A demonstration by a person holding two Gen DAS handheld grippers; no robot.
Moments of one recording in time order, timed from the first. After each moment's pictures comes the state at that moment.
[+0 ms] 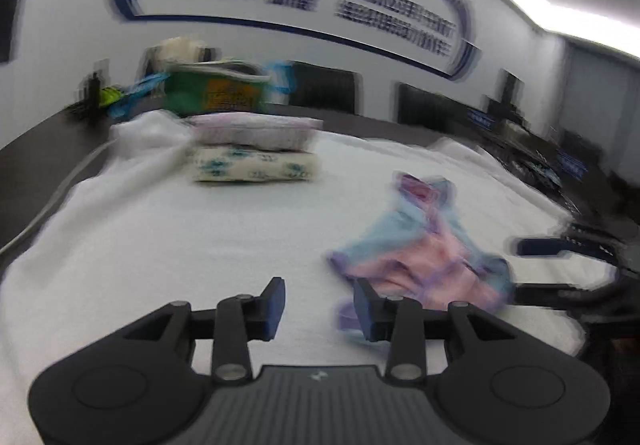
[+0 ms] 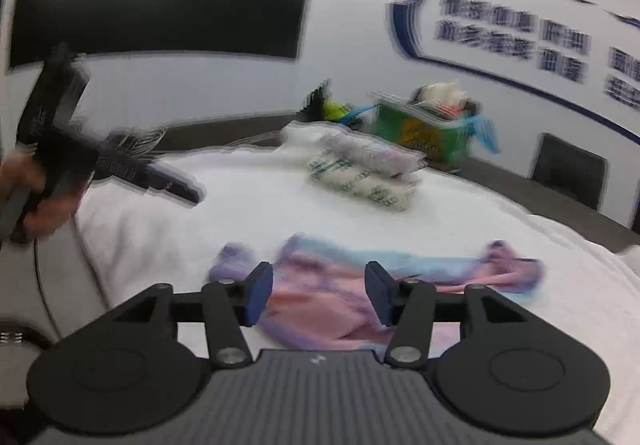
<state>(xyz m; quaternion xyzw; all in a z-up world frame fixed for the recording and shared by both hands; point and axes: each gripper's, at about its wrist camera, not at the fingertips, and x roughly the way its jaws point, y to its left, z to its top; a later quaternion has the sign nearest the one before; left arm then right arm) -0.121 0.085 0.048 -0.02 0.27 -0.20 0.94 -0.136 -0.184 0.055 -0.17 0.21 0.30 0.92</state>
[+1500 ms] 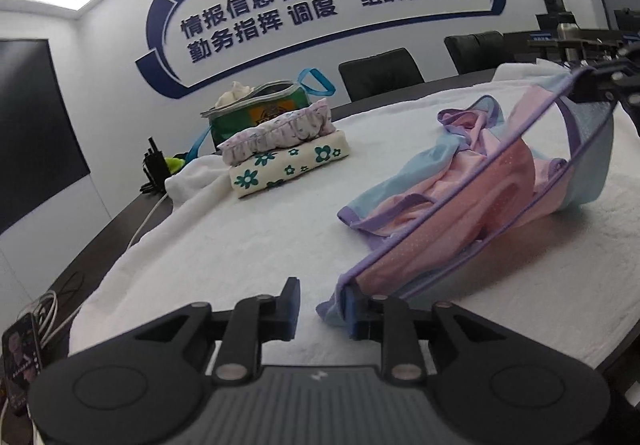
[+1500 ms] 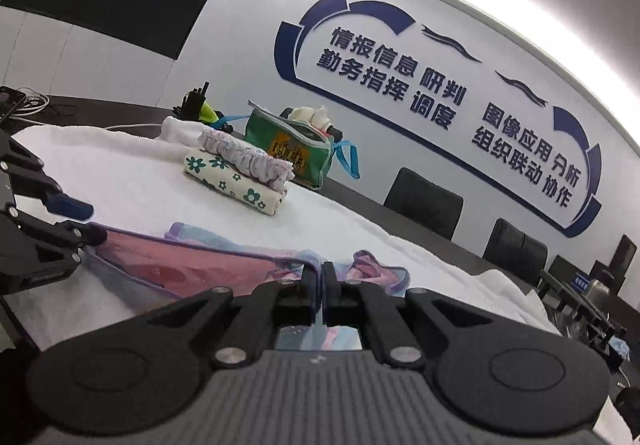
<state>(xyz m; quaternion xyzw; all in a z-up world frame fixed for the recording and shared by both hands) -0.152 -0.009 -0.007 0.17 0.23 -0.01 0.96 -0.171 -0.176 0.035 -0.22 0.11 0.07 0.97</state>
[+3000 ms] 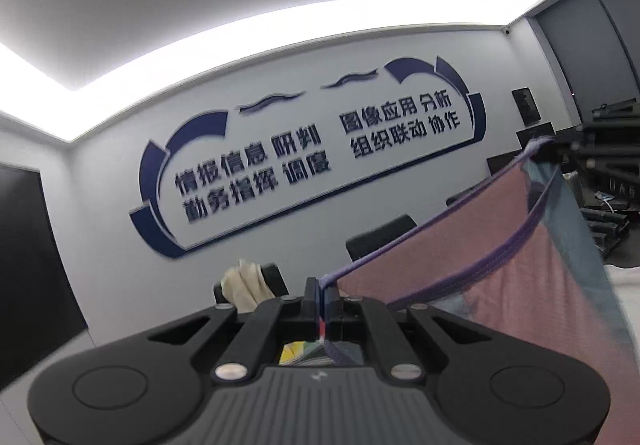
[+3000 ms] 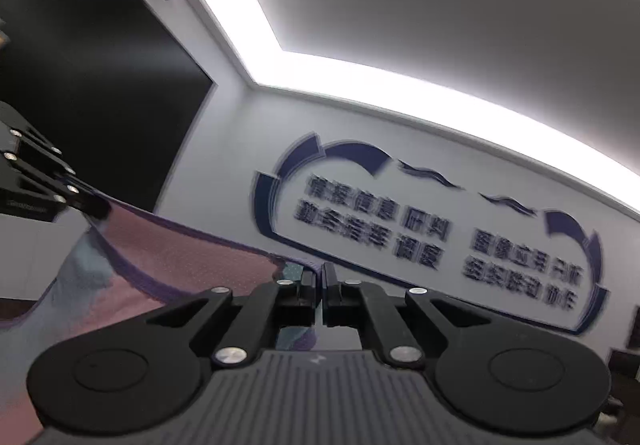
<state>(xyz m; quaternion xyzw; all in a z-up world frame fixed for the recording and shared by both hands) -0.053 0.012 0.386 0.20 0.01 -0.08 0.98 -0.058 -0.229 0.348 -0.16 -0.09 0.10 0.98</state>
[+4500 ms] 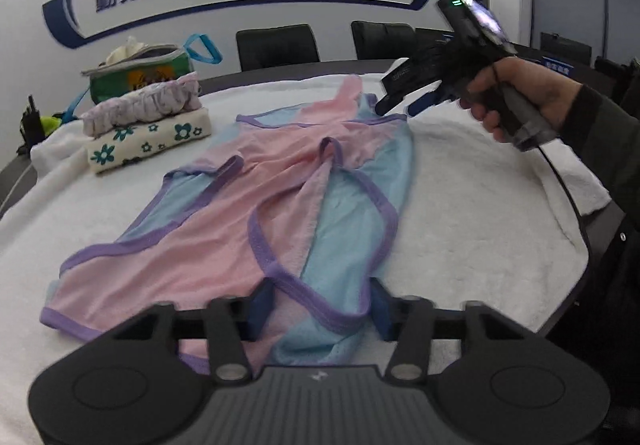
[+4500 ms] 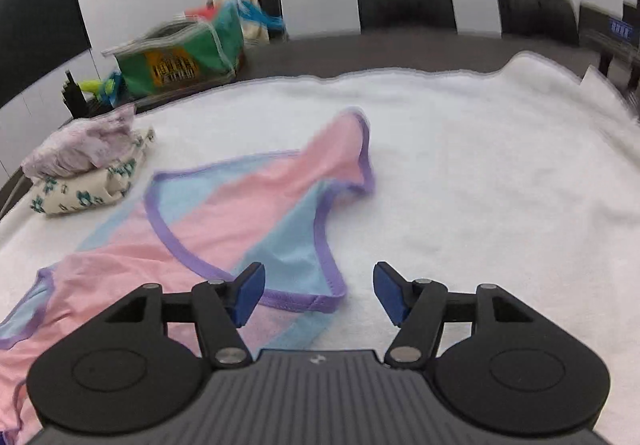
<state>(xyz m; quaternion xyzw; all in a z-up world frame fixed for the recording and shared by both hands) -0.136 -0.057 -0.004 0.10 0.30 -0.19 0.93 0.103 -0.329 0.009 0.07 0.37 0.08 0.92</state>
